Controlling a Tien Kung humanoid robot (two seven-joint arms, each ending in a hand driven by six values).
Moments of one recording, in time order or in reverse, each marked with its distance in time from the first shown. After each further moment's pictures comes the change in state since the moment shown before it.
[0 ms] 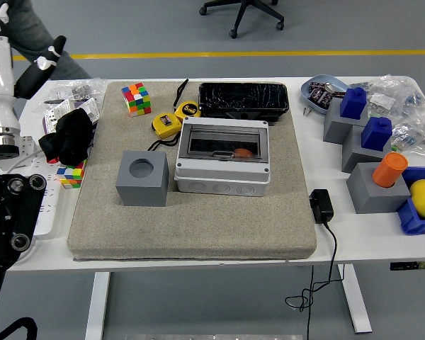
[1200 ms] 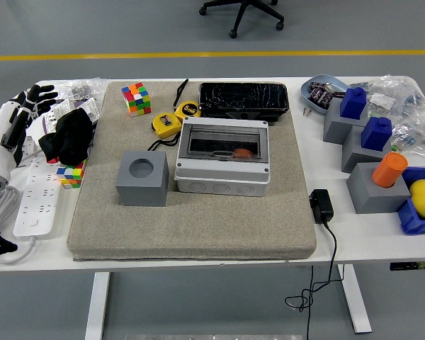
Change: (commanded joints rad) left arm 0.160 0.064 -0.043 -0.036 -0.552 -0.568 -0.015; right arm -0.021 0.010 0.083 0.000 -0.036 0.008 0.023
